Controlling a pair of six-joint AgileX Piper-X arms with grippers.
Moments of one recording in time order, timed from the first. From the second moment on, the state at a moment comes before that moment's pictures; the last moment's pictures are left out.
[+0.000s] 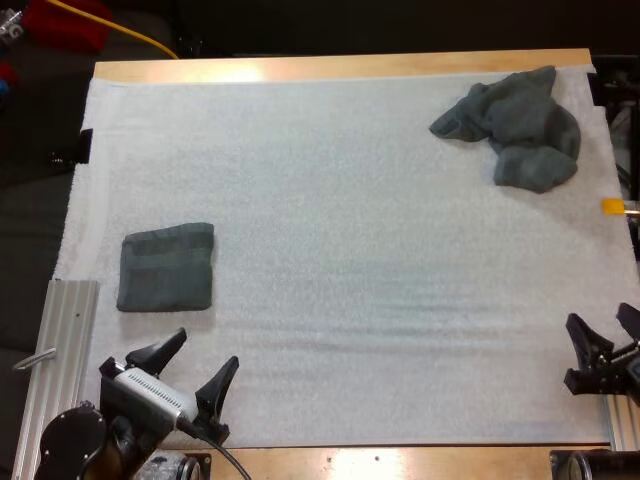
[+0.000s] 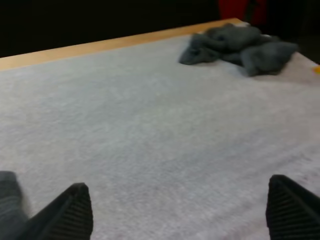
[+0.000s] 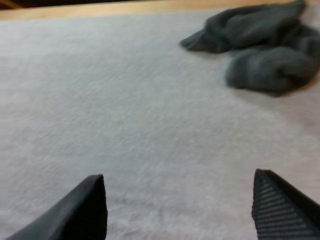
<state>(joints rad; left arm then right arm) -0.09 0.05 -0.58 0.98 0.44 -1.74 0.00 0.29 -0.77 1.08 -0.28 -1.84</state>
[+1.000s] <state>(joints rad) -0.20 0.45 -0.76 0.80 0.48 -1.69 0.00 0.73 -0.79 0.89 -0.24 -1.68</state>
